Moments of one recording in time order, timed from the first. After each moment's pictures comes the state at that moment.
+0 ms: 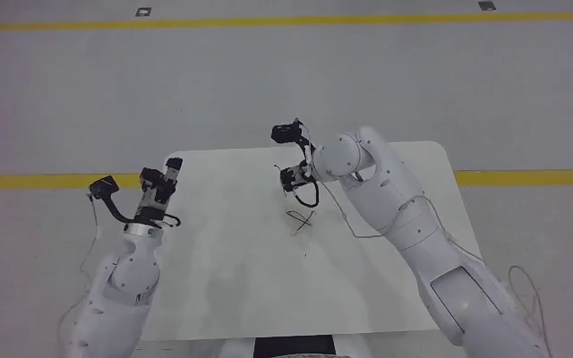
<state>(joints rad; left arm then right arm) 1.70 -1.13 -1.54 -1.75 0.47 -0.19 0.16 -0.72 -1.44 0.88 -1.26 -0.60 0.14 1.29</state>
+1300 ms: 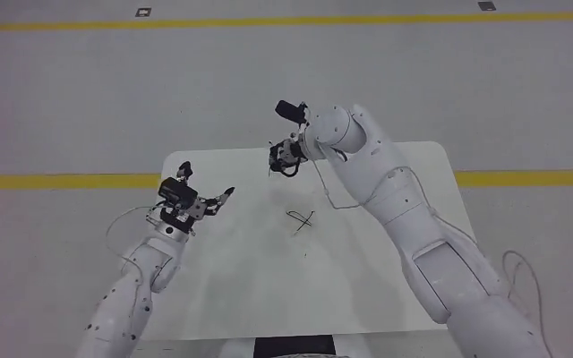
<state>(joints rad) 1.60 -1.11 -1.38 -1.64 1.55 -0.16 0.32 -0.58 -1.57 0.94 -0.91 -0.38 0.34 1.14</state>
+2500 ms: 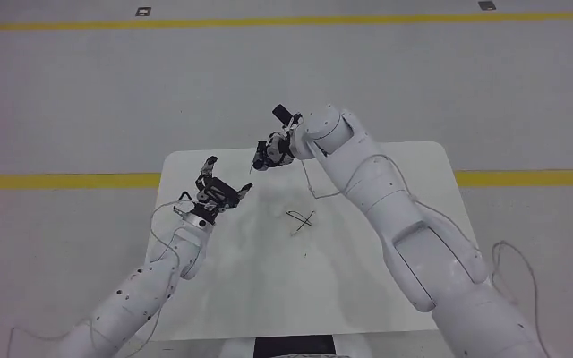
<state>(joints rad) 1.31 -0.96 -0.90 -1.47 1.57 0.27 0.28 -0.47 -1.70 0.93 -0.55 -0.12 0.34 1.01</state>
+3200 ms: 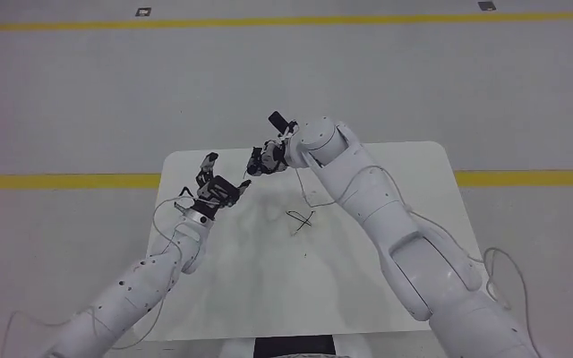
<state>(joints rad) 1.20 -0.93 -0.78 -1.40 1.57 0.34 0.30 -0.53 -1.71 0.93 -0.61 -0.09 0.34 0.94</state>
